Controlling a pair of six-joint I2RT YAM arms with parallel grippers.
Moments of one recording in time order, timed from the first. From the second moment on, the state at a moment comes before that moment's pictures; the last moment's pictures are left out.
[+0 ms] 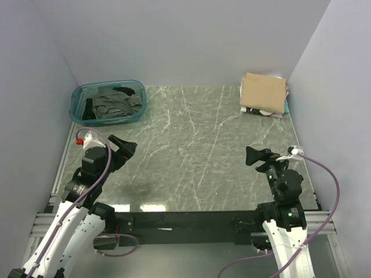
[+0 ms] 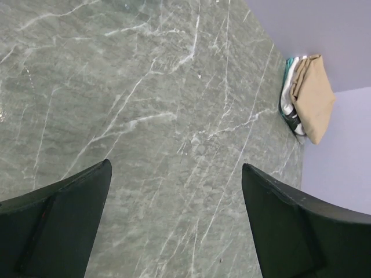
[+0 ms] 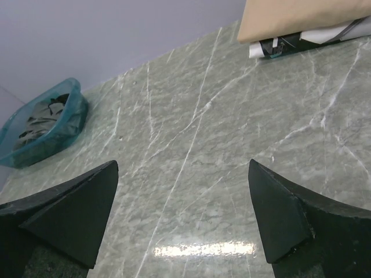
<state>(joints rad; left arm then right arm) -0.33 0.52 0.59 -0.50 -0.16 -0.96 0.10 0.11 0.37 -0.32 0.02 0.49</state>
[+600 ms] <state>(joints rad) -0.33 0.68 0.66 -0.45 -0.40 -1.00 0.10 0.13 0.37 -0.32 0.06 0.60</state>
